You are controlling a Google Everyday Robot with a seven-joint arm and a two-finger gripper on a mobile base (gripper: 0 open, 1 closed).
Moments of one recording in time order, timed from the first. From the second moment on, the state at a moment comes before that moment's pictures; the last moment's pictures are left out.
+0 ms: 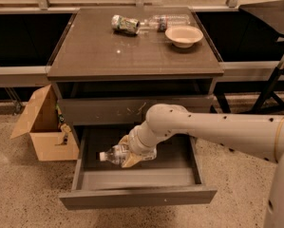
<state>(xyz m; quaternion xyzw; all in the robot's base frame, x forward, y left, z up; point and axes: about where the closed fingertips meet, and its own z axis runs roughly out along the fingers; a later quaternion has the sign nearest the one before) 0.546 0.052 0.567 -0.76 0.58 0.14 0.25</state>
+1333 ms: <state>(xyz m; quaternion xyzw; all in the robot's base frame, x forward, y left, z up) 0.516 0.035 0.711 -0.79 0.55 0.02 0.27</state>
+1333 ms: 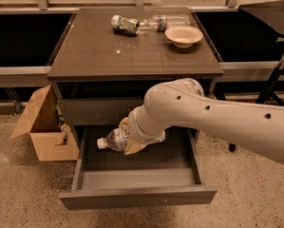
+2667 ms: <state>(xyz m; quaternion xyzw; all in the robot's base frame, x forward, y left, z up) 0.553 -0.004 0.855 -0.78 0.52 -0.09 0.33</state>
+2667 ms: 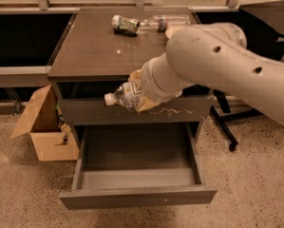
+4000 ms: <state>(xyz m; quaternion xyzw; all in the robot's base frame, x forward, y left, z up) 0.639 0.006 0.901 -0.77 0.47 -0.12 0.40</state>
